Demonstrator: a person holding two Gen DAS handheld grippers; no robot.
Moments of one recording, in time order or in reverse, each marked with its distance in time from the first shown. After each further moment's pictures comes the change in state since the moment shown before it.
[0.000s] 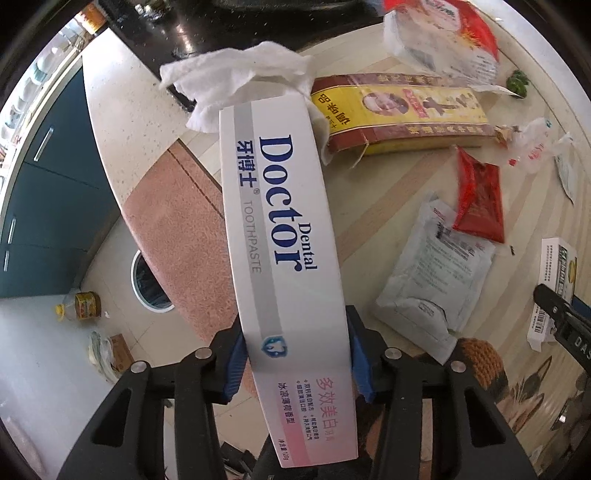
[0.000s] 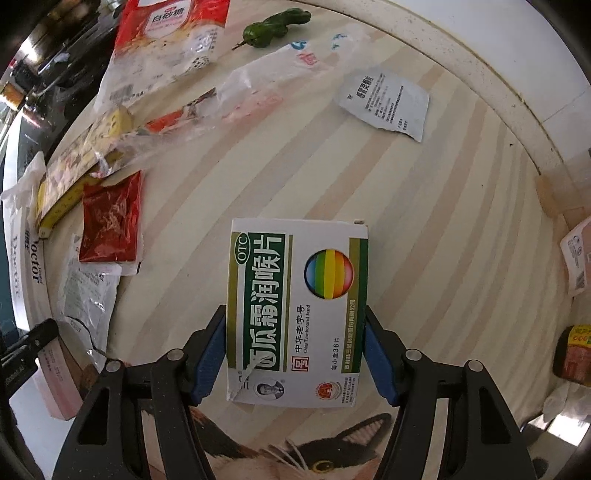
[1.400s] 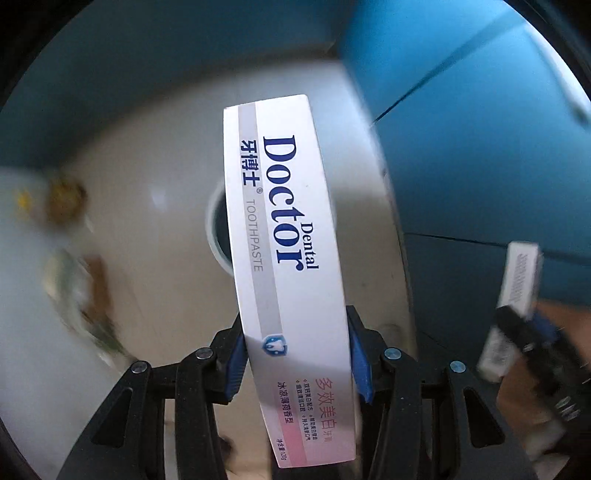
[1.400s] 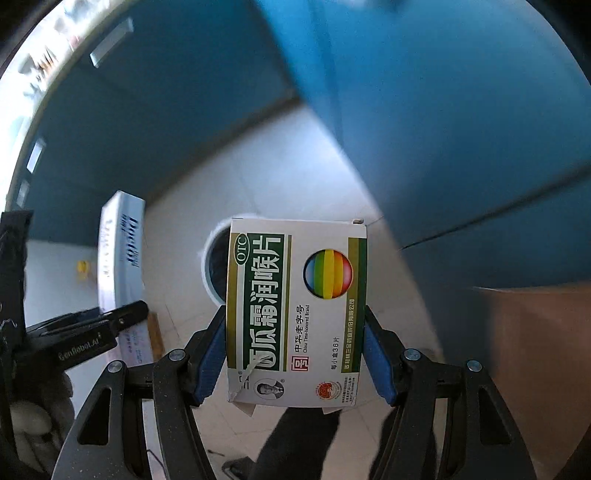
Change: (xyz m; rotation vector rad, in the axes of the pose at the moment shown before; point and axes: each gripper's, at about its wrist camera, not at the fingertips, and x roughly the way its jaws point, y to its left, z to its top) left arm 0.284 0.520 -0.078 -0.486 0.209 -0.243; right arm 0.151 0.594 -0.090 -0.419 0.108 0.289
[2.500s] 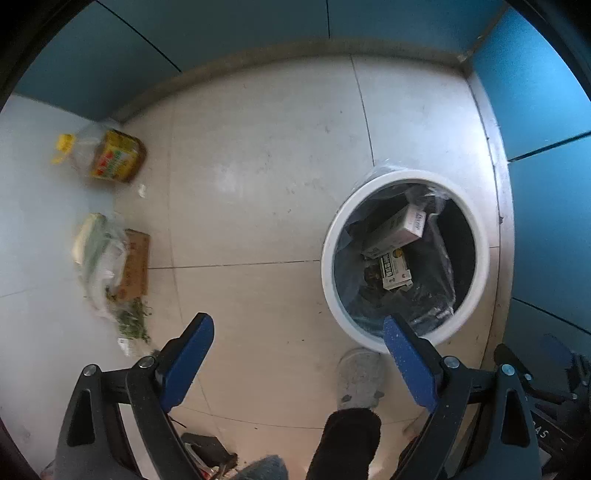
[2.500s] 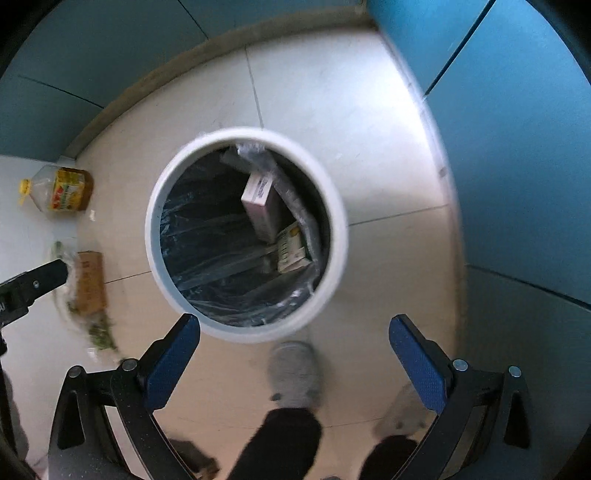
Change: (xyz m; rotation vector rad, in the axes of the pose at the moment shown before) left arm 0.087 0.100 0.026 -0.194 -0.111 0.262; right arm 0.238 0.062 0.018 -0.247 0.165 -0.132
